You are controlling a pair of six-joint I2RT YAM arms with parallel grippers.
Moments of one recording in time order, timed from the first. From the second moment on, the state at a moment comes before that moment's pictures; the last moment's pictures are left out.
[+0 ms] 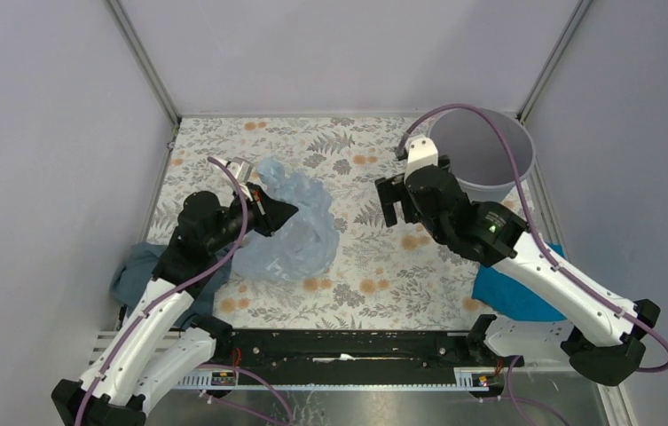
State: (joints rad) left arm -0.41 0.76 0.76 -0.16 0.40 -0.48; right arm 0.91 1.12 1.27 -0.72 0.49 0.24
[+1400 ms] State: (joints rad) left arm -0.41 0.55 0.80 -0.37 0.44 -0.42; right arm 0.79 1.50 1.58 -1.01 0.10 0.04
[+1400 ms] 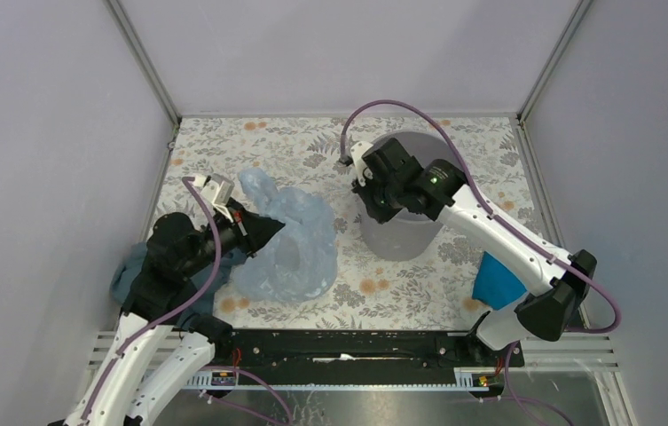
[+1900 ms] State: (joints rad) left arm -0.41 0.57 1.14 -0.40 0.60 -0.23; right arm 0.91 1.47 1.57 -0.93 -0.12 0.09
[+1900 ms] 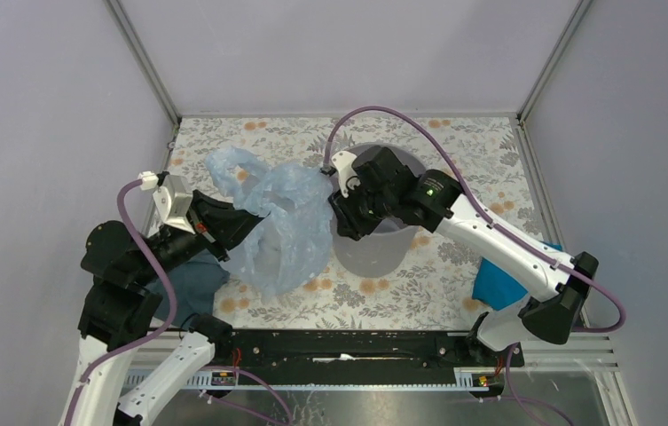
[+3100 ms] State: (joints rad) left arm -0.41 0.84 1.18 0.36 0.99 -0.75; right arm 0.93 1.39 1.79 -0.33 -0.60 0.23
